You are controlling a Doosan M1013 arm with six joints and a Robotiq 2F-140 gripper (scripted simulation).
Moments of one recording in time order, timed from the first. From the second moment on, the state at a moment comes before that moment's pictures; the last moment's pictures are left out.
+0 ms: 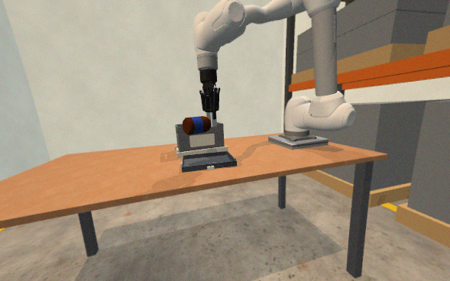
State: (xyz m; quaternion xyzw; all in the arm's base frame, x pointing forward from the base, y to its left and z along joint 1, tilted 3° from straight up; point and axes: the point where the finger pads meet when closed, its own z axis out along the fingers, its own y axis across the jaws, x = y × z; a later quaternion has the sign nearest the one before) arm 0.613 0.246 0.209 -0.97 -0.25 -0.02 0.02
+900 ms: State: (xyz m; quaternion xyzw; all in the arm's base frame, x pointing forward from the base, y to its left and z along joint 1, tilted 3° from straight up) arm 0.613 0.246 0.209 -0.97 -0.25 -0.02 0.02
